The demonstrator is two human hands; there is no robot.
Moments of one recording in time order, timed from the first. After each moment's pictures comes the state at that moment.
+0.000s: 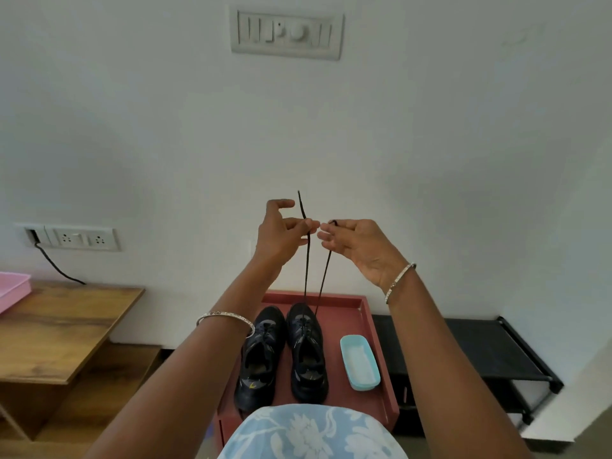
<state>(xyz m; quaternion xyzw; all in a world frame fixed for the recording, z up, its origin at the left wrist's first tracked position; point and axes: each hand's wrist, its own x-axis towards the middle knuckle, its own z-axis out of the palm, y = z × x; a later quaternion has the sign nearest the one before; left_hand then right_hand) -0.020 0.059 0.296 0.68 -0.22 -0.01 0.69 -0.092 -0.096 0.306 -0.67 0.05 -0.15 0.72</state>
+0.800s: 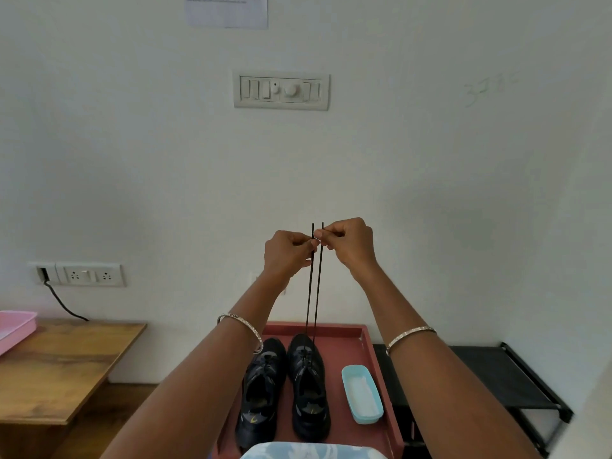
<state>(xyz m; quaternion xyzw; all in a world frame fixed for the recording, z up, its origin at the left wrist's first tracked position) -0.018 0.040 0.321 0.74 -0.22 0.02 0.64 -0.067 -0.094 0.339 -0.83 0.08 -0.36 0.41</state>
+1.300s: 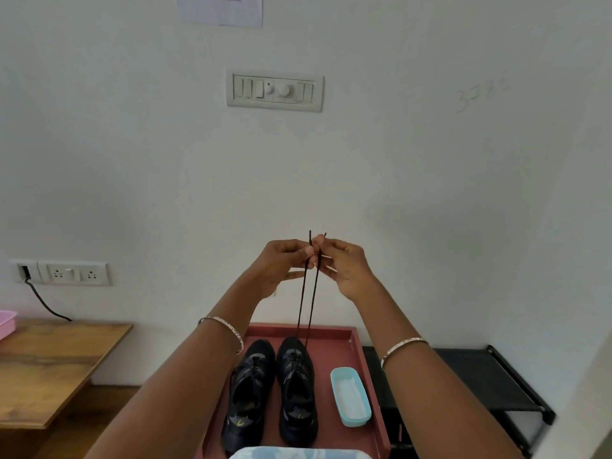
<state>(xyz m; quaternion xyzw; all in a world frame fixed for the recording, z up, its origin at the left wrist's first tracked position) -0.014 0.051 0.314 0.66 -0.30 -0.18 0.66 -0.073 -0.104 0.311 -0.61 0.12 -0.20 0.76</state>
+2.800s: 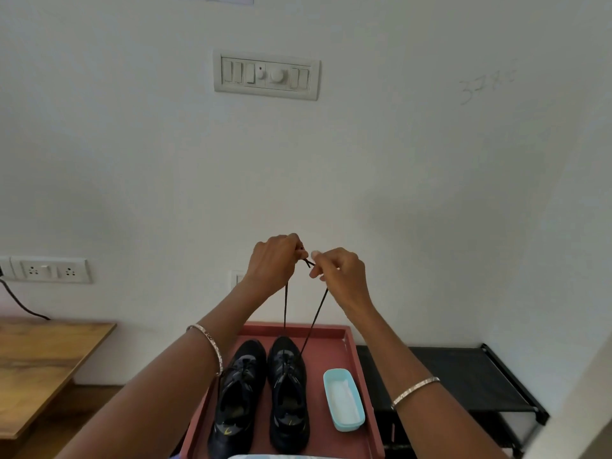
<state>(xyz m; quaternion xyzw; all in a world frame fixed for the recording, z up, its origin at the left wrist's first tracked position) 0.009 0.019 0.312 0.88 -0.35 0.21 0.24 -0.077 -0.108 0.286 -0.80 0.11 -0.33 0.49</state>
